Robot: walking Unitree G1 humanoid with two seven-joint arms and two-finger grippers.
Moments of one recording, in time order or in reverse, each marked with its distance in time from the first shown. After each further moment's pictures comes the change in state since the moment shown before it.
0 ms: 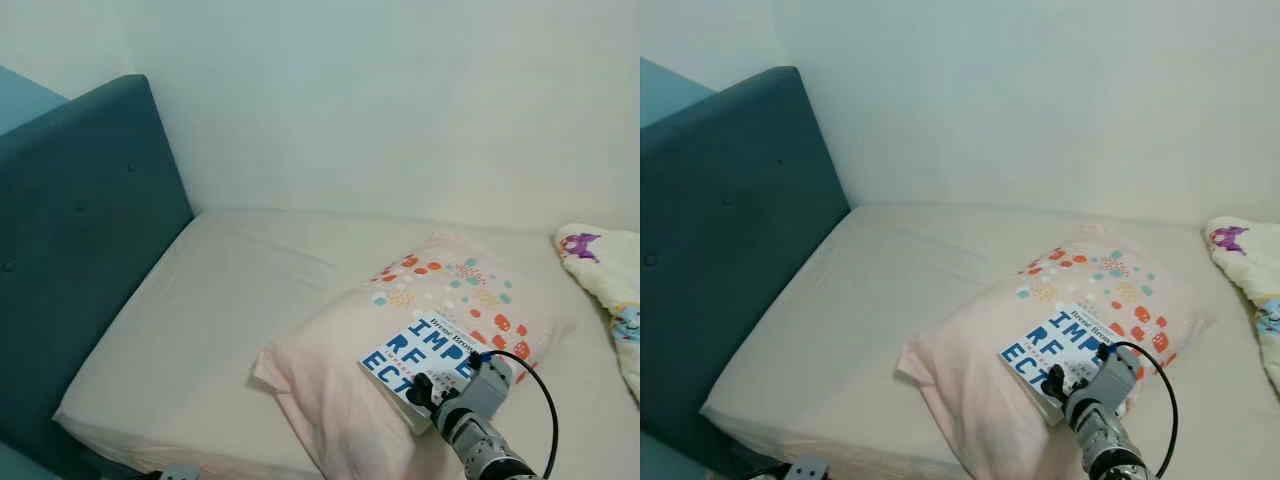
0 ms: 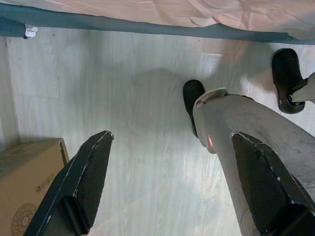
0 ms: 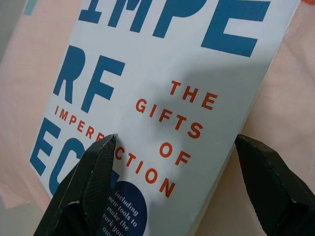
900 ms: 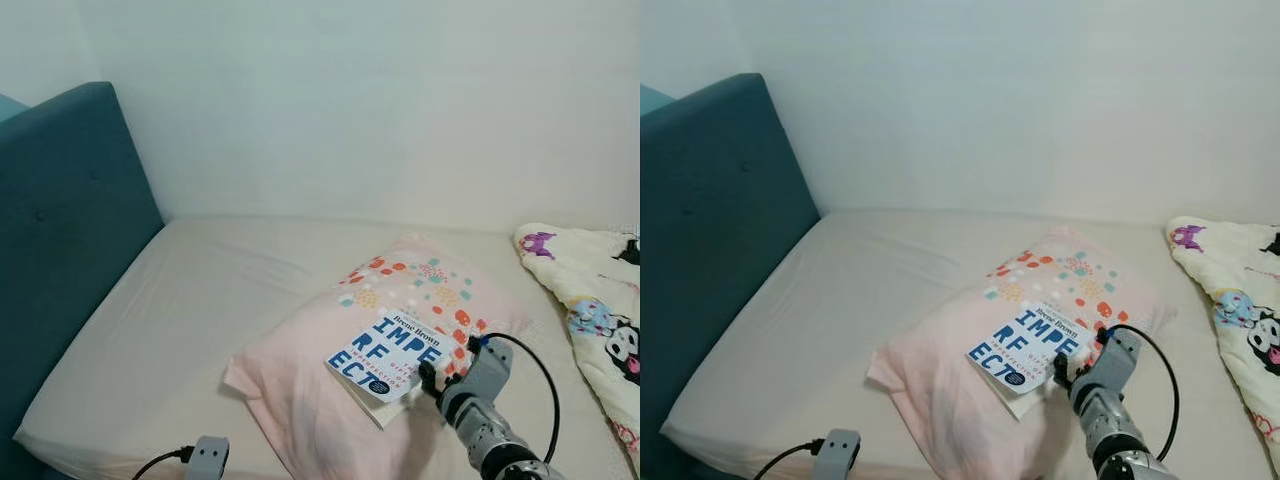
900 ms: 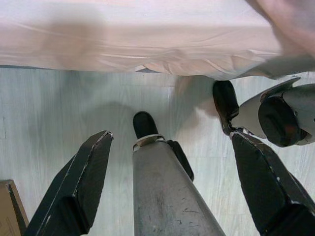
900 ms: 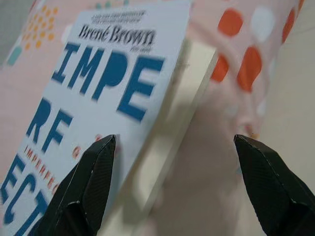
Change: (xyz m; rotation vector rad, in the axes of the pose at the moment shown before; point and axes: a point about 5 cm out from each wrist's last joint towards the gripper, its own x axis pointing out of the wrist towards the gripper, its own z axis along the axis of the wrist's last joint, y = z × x) left arm 0.012 -0.040 0.036 -0.094 -0.058 -0.062; right arm 0.004 0.014 0.015 -0.118 -0.017 0.011
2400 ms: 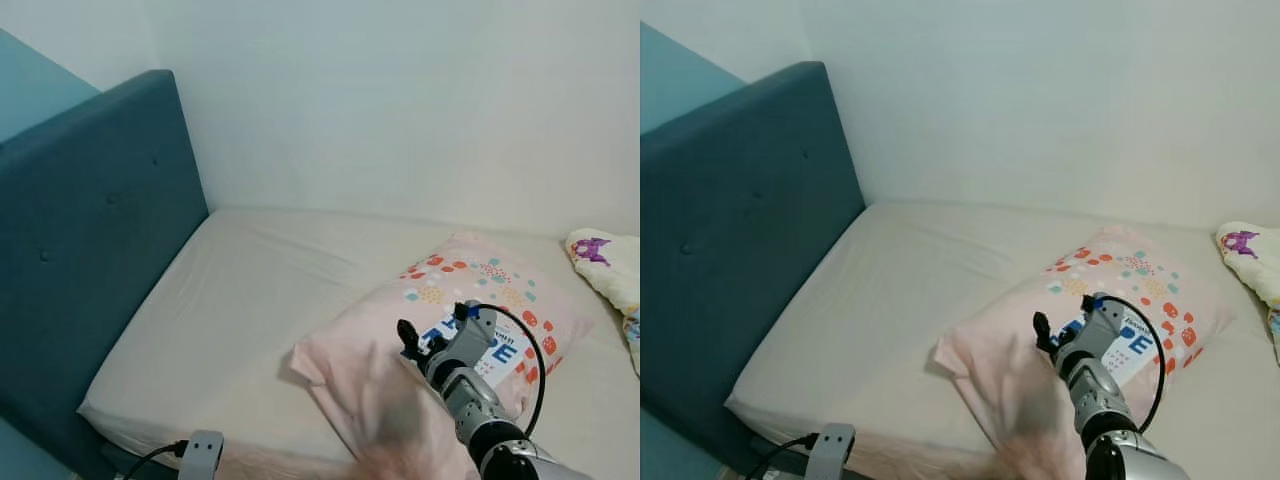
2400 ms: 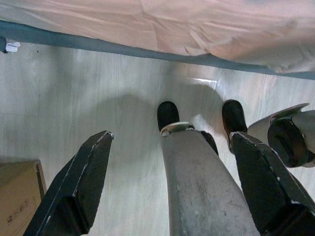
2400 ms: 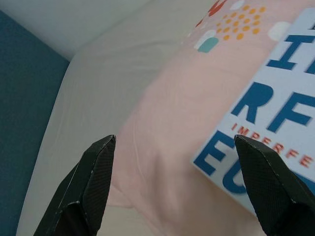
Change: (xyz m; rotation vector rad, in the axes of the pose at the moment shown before) left arm 0.000 0.004 0.003 -0.025 -0.007 0.013; right arm 0.002 0.034 0.033 -0.024 -0.168 0.241
